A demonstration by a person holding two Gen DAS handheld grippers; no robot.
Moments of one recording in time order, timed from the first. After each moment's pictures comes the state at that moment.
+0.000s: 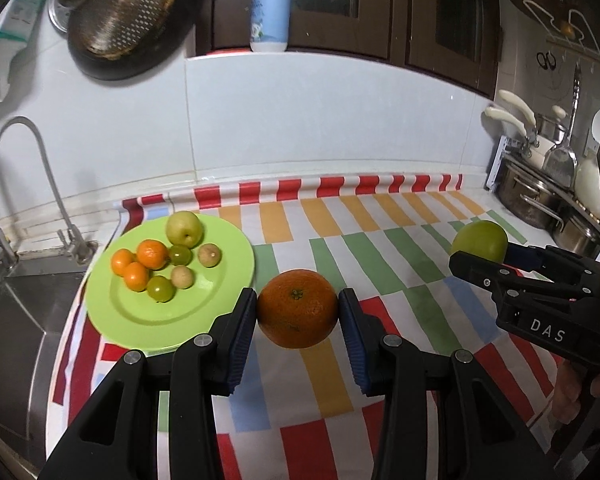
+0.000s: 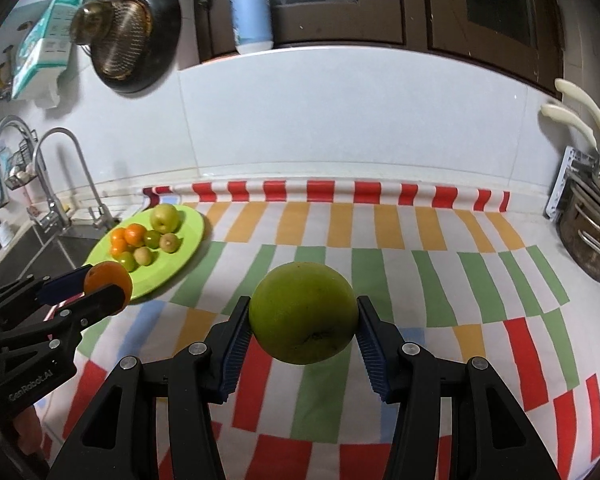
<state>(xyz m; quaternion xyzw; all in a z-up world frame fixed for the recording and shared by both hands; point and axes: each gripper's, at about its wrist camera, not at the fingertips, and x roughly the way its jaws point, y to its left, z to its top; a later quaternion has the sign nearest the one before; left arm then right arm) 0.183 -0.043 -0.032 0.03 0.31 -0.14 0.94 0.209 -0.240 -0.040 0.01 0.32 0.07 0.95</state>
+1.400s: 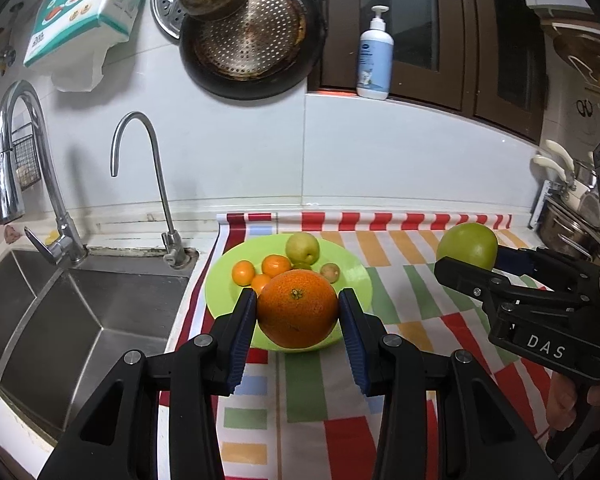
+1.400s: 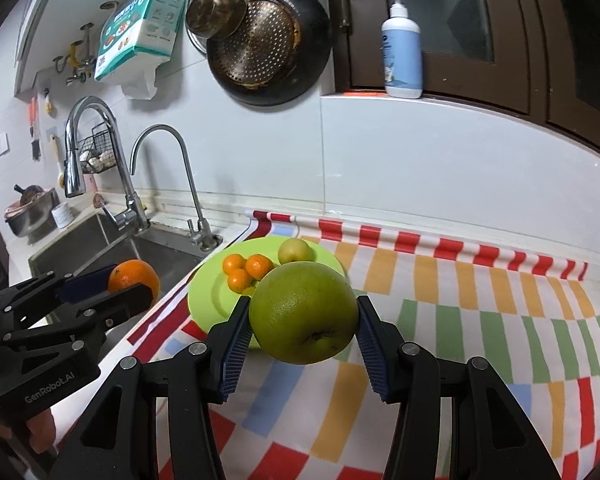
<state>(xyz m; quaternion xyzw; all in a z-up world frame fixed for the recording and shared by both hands) 0.163 0.074 -0.004 0.00 0.27 -0.05 0.96 0.206 -0.109 -0.004 -0.02 0.27 0.19 0.94</state>
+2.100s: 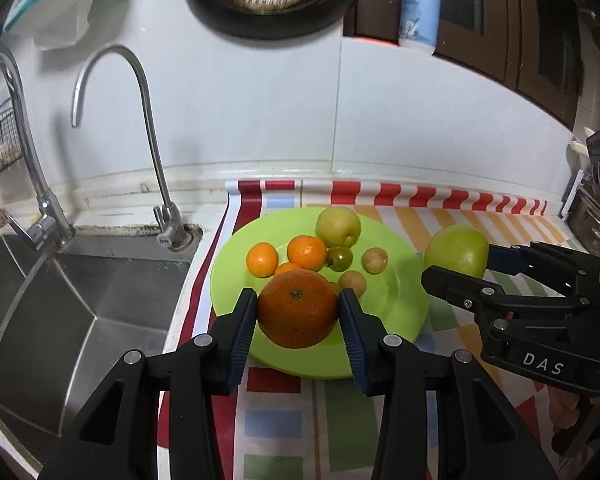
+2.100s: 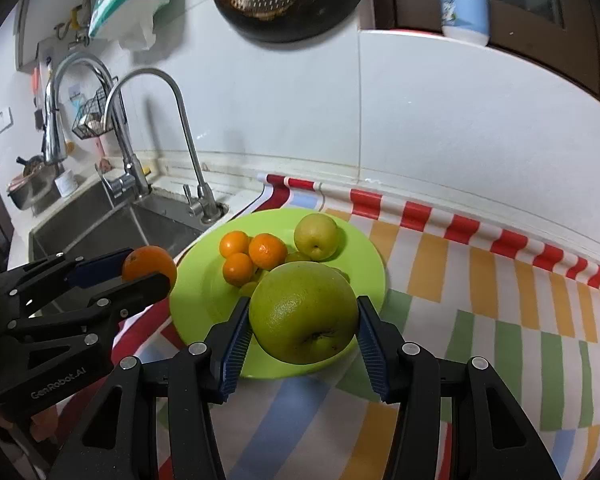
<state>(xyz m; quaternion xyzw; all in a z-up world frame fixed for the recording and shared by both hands) 0.242 0.096 -0.051 0.00 0.32 -0.04 0.95 0.289 -0.065 -0.051 -0.05 0.33 0.23 0.91</state>
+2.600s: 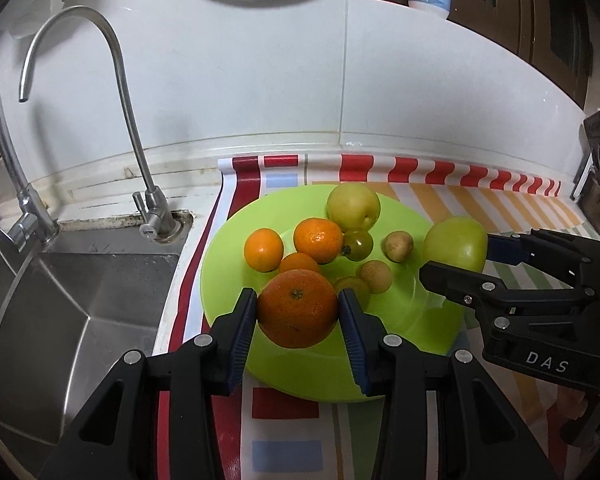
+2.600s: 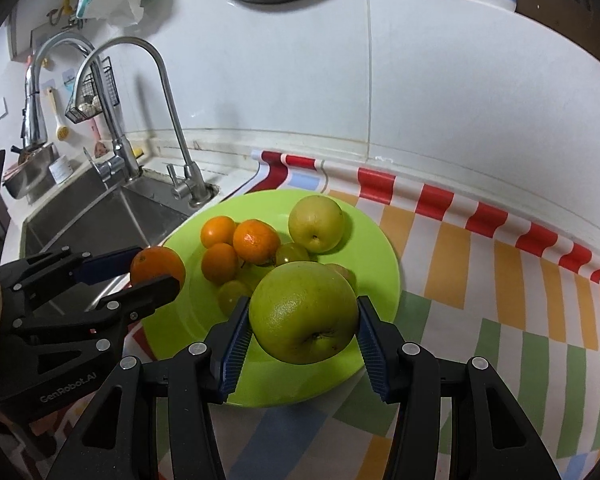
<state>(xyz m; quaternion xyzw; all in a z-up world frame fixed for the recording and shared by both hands) 0.280 0.101 -0.078 0.02 0.36 -0.04 0.93 0.328 -0.051 -0.080 -0.05 0.36 0.24 0.90</state>
